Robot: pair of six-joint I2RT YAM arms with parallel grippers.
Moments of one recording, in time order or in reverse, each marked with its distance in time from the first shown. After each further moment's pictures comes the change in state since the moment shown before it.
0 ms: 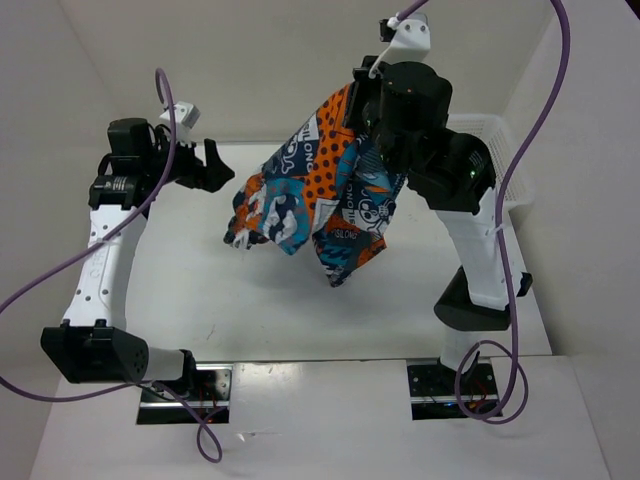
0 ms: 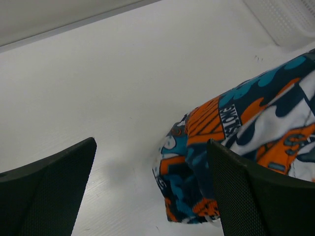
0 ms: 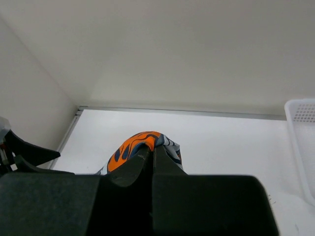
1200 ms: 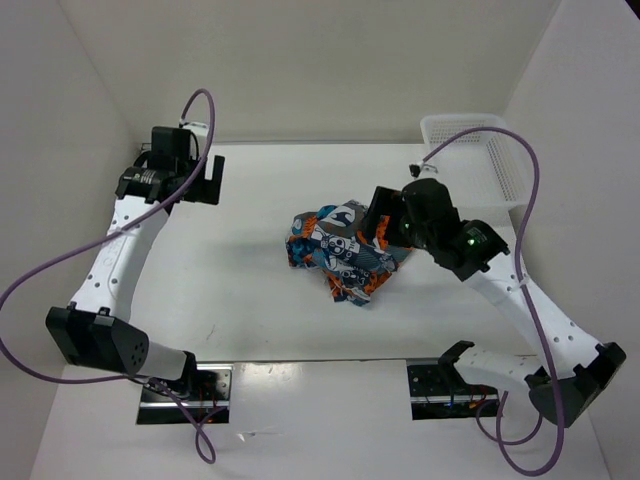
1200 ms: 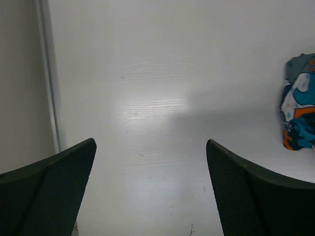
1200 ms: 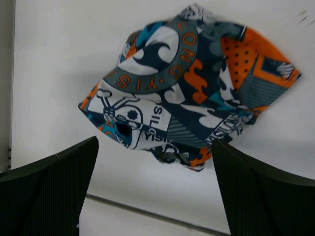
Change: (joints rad) left arm -0.178 0.061 0.043 -0.235 -0.706 0.001; right arm -0.284 -0.746 -1.518 0.193 -0.476 0.432
